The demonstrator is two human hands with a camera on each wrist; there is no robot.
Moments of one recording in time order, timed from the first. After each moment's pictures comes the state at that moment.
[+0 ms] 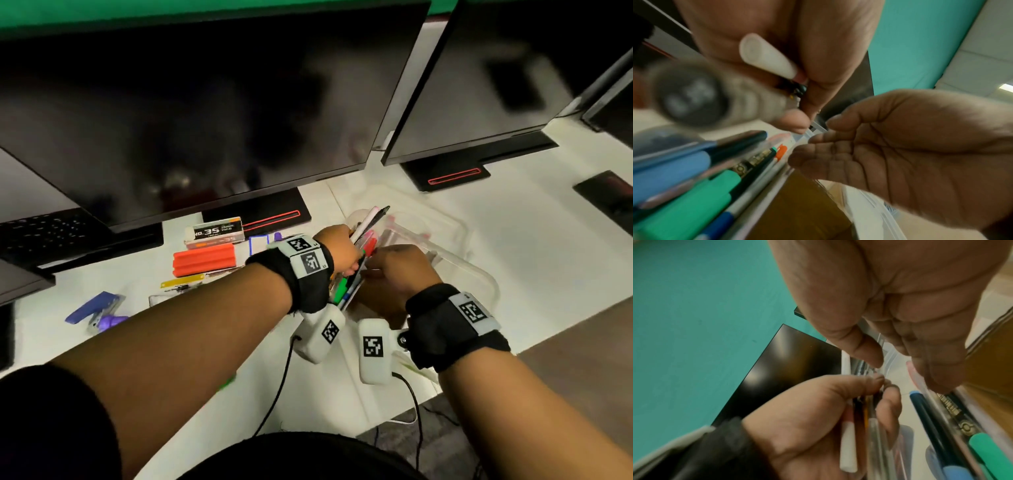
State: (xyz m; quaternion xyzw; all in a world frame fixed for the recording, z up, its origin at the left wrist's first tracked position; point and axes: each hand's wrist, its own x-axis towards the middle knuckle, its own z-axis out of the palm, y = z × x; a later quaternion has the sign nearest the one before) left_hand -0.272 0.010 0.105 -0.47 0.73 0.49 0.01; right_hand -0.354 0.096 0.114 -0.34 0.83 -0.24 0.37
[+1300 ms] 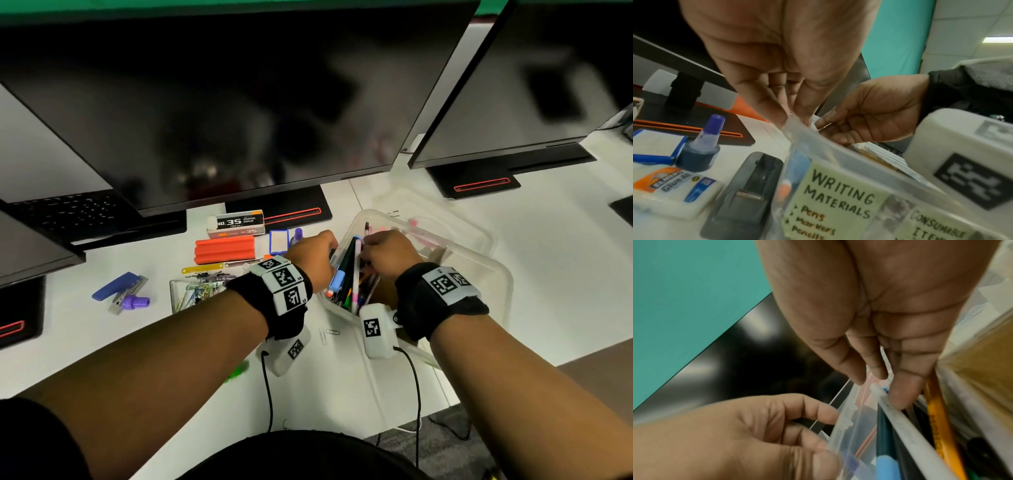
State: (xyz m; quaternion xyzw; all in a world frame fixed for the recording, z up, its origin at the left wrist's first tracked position) left_hand -0.211 0.008 0.080 -0.50 0.79 0.34 0.00; right_hand -0.354 0.045 0.081 -0.40 0.81 -0.21 0.37
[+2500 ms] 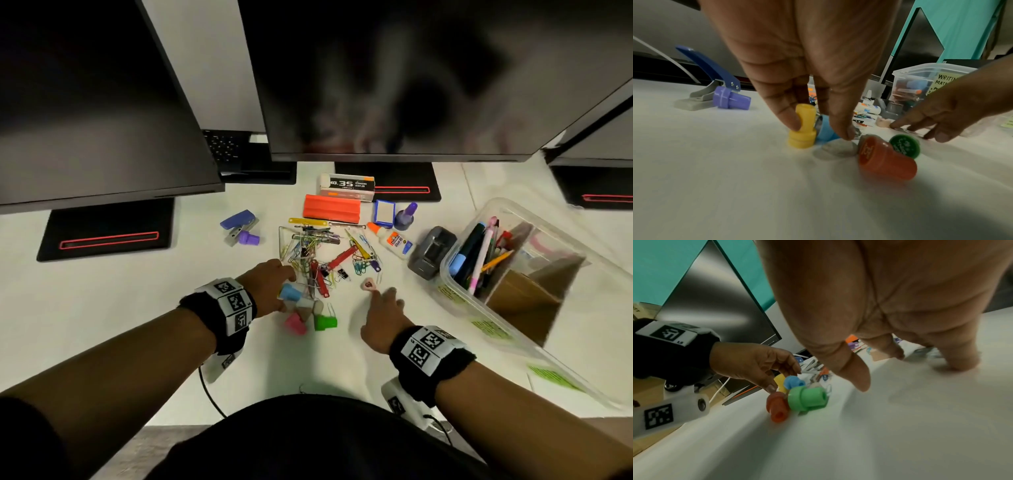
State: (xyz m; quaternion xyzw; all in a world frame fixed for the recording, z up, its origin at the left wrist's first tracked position) left_hand 0.040 0.032 0.003 -0.52 0.78 0.32 0.15; right_hand -0.177 0.101 -0.003 -0.56 0.73 0.19 0.35
